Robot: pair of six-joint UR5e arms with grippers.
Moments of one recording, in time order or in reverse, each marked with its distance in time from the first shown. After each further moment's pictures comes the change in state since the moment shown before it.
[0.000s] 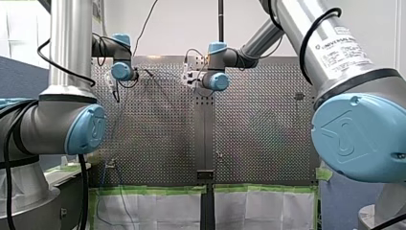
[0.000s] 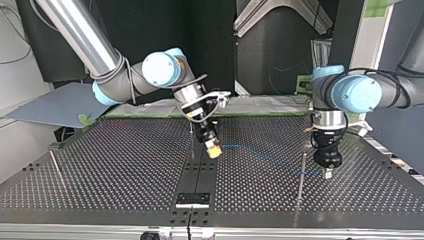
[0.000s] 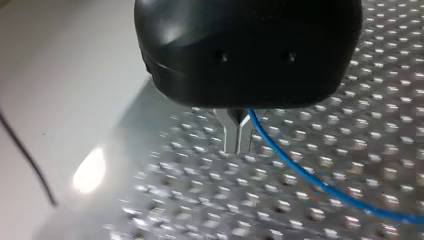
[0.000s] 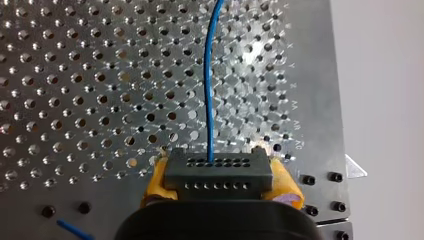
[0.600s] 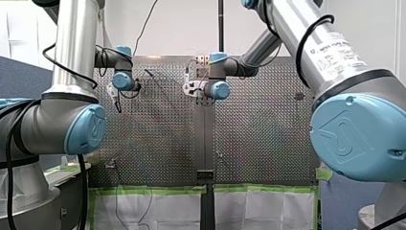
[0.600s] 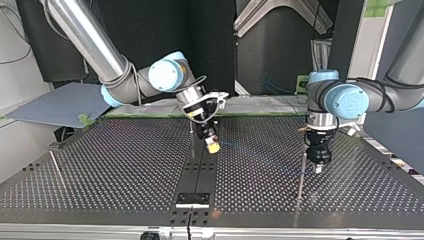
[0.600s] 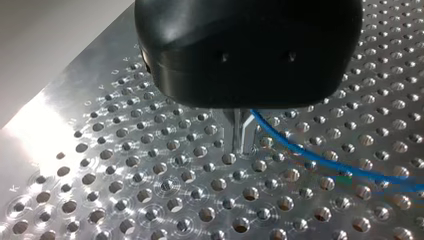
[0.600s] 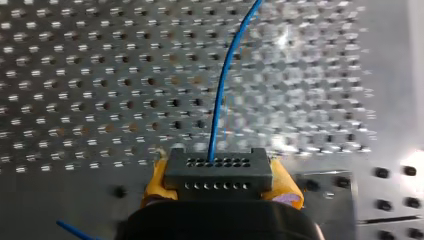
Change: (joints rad) left arm 0.004 -0.078 0.000 0.019 0.031 -0.021; right arm -0.012 0.070 -0.002 0.008 0.000 -0.019
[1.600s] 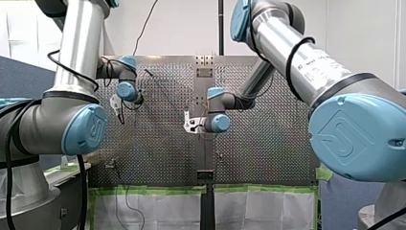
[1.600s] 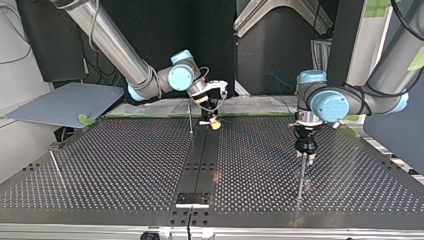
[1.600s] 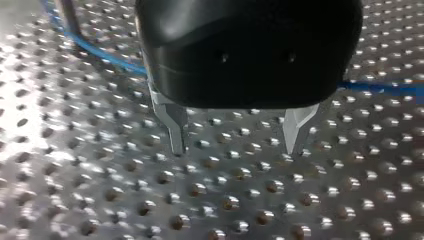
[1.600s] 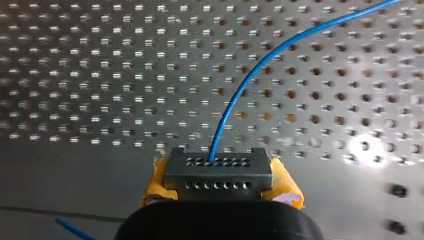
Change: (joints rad) left arm -0.029 -0.107 0.000 -0.031 -0.023 -0.029; right arm -0.003 0.214 0.026 0.003 0.013 -0.043
